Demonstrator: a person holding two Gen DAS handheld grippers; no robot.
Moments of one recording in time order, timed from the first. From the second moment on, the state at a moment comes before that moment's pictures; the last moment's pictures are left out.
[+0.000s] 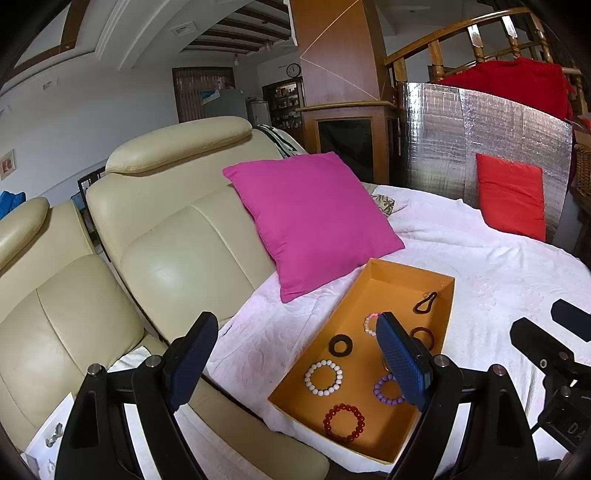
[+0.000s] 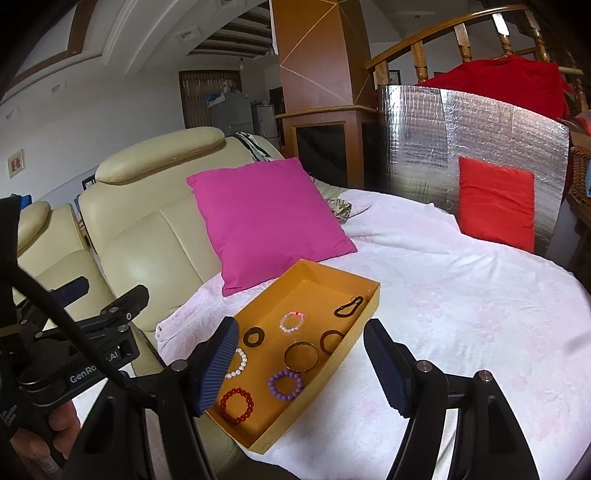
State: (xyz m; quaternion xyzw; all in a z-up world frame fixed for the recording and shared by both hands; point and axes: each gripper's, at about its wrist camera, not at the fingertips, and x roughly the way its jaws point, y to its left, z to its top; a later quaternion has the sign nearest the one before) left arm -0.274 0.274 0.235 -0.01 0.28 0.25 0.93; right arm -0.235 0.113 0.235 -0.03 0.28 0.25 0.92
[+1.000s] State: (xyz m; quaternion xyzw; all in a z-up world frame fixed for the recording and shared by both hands) left arm -0.247 0.296 0.222 -0.01 0.30 0.29 0.91; right arm -0.184 0.143 0.206 -0.02 0.31 0.28 0.91
